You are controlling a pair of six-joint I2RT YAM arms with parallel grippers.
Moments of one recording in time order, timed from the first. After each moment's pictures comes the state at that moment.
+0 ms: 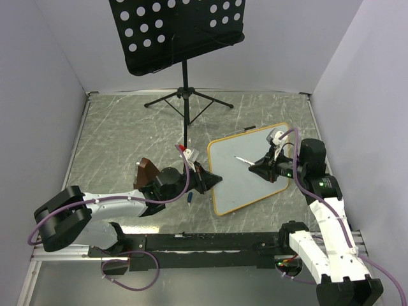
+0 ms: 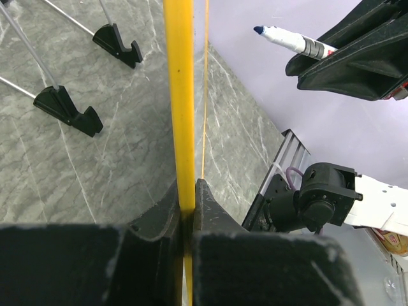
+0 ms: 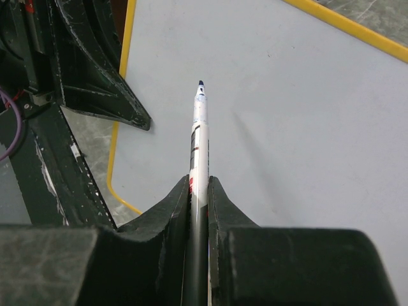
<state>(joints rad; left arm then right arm) -1.01 1.31 0.52 0.74 0.02 -0.67 0.08 0.75 0.81 -0.60 -0.89 -0.27</state>
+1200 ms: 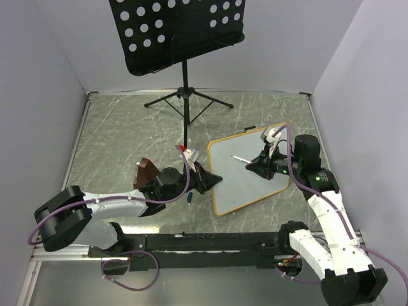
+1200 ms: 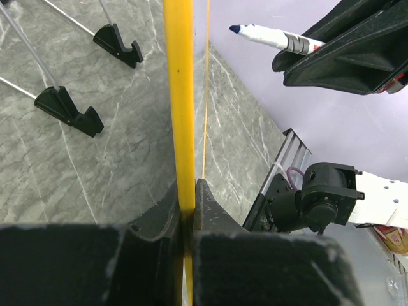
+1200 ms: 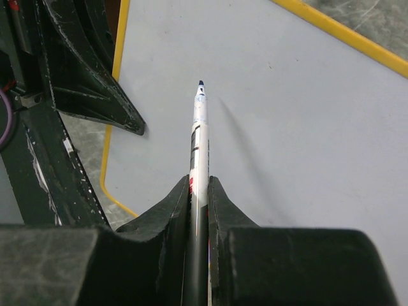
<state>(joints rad) -1.01 1.31 0.52 0.74 0.02 -0.66 0.14 0.81 0.84 -0.59 -0.83 -0.29</state>
